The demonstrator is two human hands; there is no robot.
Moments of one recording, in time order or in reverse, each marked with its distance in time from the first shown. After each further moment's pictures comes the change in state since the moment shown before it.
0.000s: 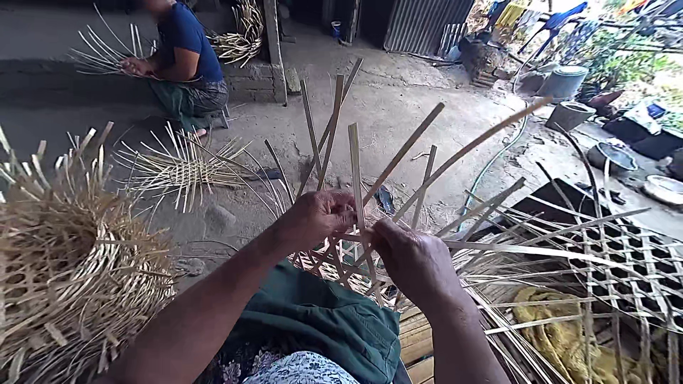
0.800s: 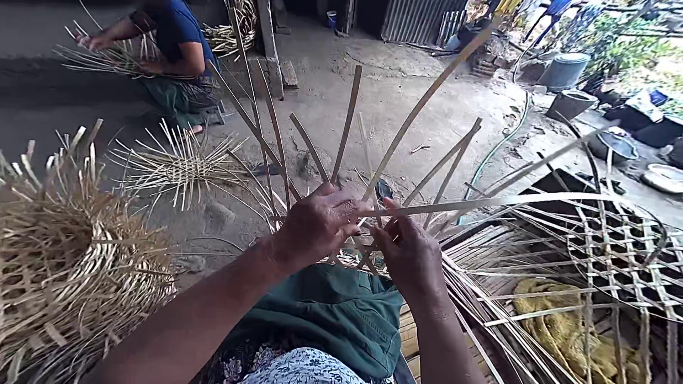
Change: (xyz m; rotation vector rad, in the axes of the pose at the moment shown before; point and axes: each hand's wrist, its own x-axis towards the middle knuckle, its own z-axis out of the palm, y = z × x) left_hand -0.004 -0.014 0.021 0.698 0.246 0.555; right_hand -0.014 0.005 0.032 0.157 0.162 0.333
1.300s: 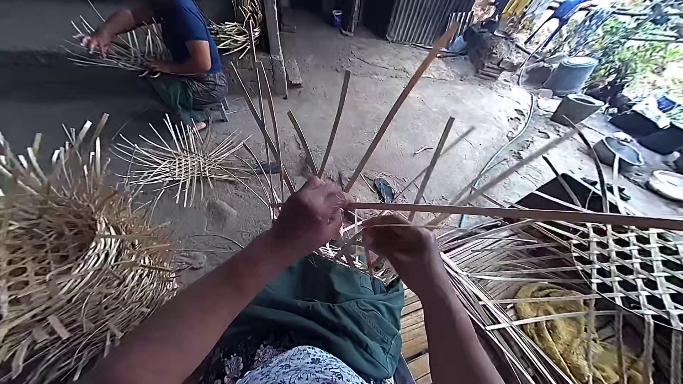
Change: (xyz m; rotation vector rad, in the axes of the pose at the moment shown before) left_hand -0.011 -0.019 0.003 0.038 0.036 -0.118; right_hand 0.012 0.018 0.004 0.678 -0.294 -0.136
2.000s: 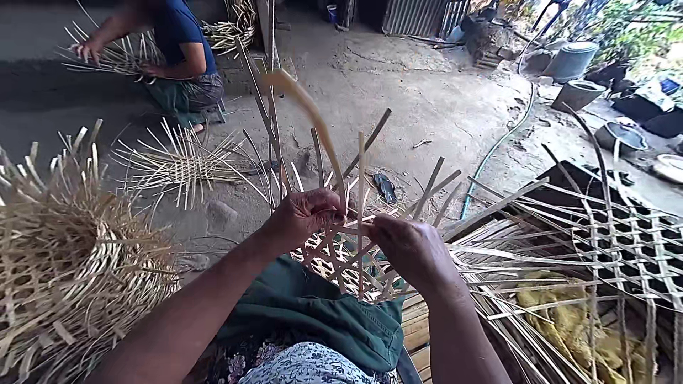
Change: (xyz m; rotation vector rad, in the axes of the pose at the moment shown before) left_hand -0.009 -0.004 -0.010 -0.774 -0.086 -0.213; right_hand 0.005 -0.034 -0.007 -0.758 -0.080 0.143
